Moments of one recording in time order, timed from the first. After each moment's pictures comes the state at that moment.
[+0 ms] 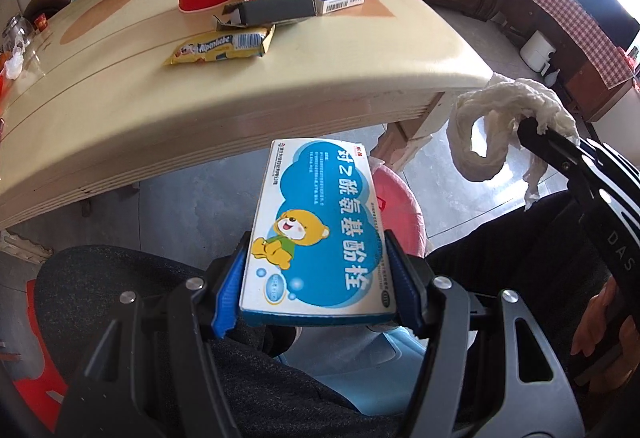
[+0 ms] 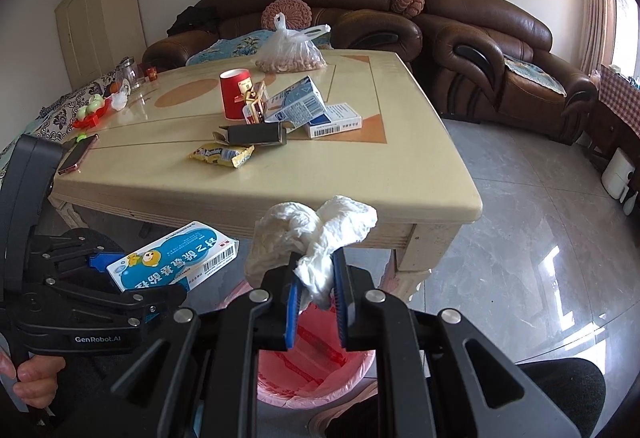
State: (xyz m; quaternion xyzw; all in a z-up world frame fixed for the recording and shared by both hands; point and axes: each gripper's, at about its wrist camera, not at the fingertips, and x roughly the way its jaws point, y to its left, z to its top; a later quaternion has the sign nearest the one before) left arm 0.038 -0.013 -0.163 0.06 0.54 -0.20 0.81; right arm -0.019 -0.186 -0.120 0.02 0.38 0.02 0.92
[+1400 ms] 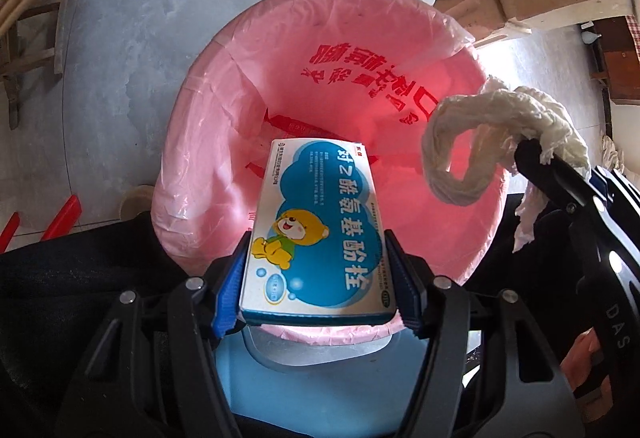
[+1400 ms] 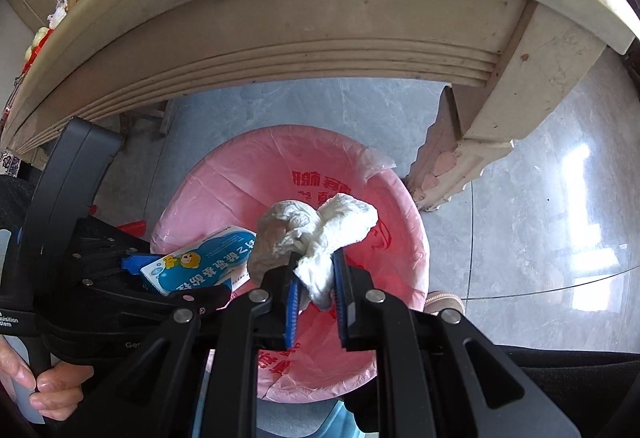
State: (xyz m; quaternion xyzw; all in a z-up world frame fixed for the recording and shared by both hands) left arm 0.106 -0.039 -0.374 0.03 0.75 -0.18 0.63; right arm 0.081 -0.193 -0.320 0.07 0.59 0.04 0.80
